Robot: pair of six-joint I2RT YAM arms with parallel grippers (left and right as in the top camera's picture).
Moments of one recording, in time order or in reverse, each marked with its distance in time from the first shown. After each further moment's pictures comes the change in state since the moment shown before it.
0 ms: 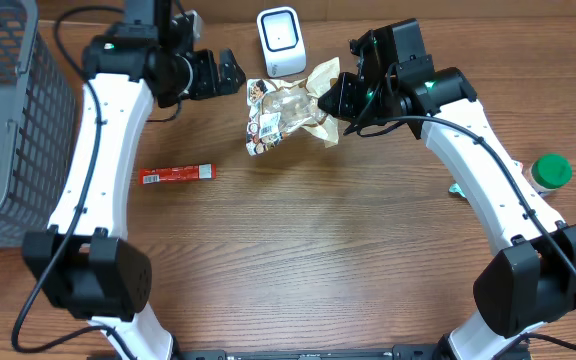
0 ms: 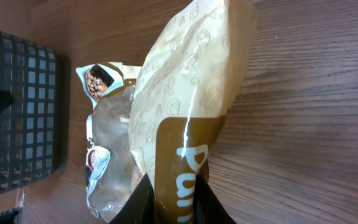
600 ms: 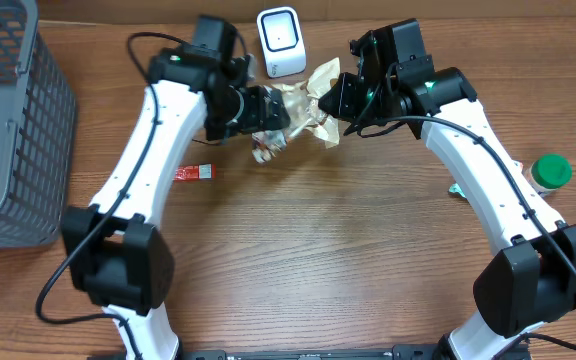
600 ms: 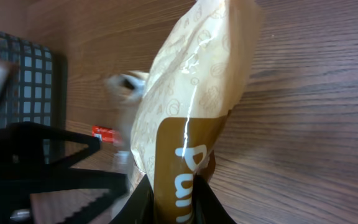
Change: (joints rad) left arm -0.186 0.074 -0.100 -0.045 0.026 -0.064; right arm 0.000 0.000 -0.001 -0.004 0.005 -0.002
